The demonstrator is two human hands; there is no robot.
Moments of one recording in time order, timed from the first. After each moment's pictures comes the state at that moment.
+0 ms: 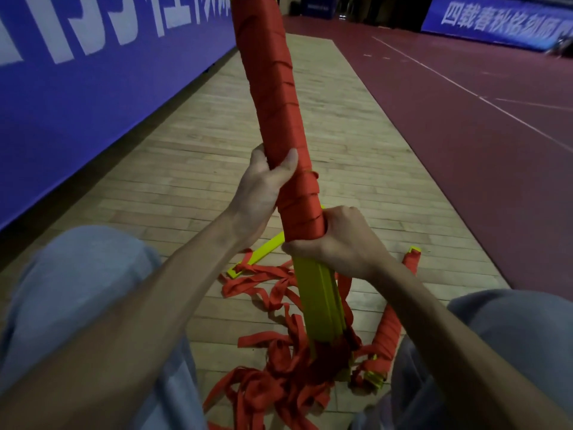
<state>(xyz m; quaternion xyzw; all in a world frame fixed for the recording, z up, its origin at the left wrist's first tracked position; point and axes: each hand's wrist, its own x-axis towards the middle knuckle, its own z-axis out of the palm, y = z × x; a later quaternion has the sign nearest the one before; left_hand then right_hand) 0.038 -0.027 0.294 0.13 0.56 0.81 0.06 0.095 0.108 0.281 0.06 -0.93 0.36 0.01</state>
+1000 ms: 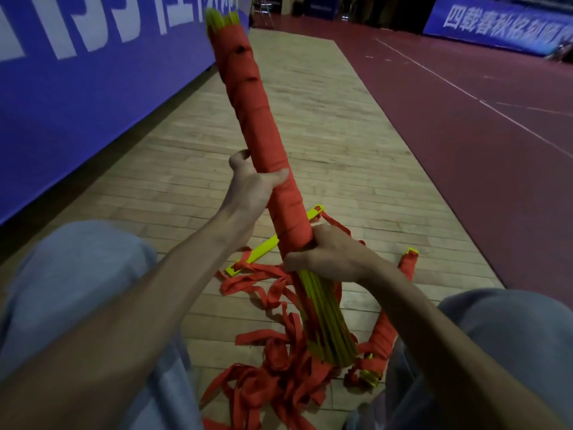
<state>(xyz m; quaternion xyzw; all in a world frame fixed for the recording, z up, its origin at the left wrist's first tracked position) 0.031 -0.034 0.286 0.03 0.64 0.77 0.01 0.091 0.103 0.272 0.06 -0.93 0.34 -0.15</state>
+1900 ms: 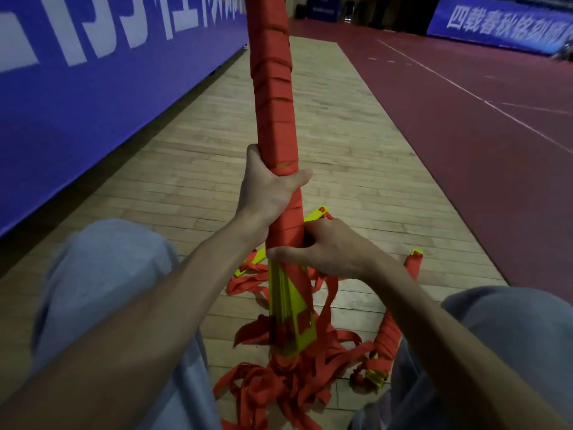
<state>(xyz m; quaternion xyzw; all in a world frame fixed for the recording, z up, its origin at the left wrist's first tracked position) 0.033 -0.027 0.287 0.05 0.69 0.72 -0.07 0.094 0.095 0.281 0.11 -0.95 0.29 -0.09</state>
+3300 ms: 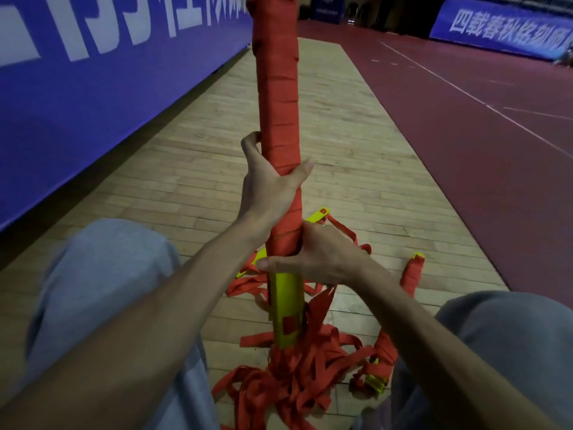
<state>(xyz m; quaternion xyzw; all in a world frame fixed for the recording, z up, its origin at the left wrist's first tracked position) 0.027 -0.027 0.283 0.05 0.71 0.69 -0.13 0.083 0.082 0.265 0.09 -0.96 0.26 -0.09</state>
